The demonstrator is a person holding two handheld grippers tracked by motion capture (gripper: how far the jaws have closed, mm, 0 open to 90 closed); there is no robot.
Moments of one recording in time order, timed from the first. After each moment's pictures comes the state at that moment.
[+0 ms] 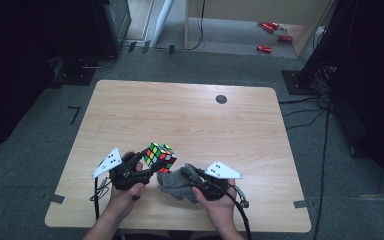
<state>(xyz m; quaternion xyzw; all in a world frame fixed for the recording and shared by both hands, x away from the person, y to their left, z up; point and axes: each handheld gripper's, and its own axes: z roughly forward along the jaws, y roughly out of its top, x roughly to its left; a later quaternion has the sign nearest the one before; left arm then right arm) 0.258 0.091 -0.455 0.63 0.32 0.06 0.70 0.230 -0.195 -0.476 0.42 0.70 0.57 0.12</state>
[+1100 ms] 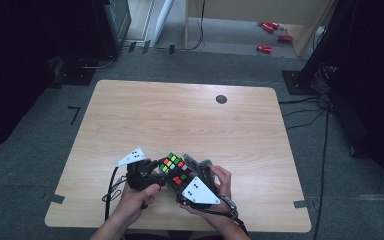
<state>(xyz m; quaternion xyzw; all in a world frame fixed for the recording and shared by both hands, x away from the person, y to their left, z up) 0.260 0.050 -0.455 0.71 0.37 -0.05 0.60 0.200 -0.157 -0.465 0.21 0.77 0.49 0.36</state>
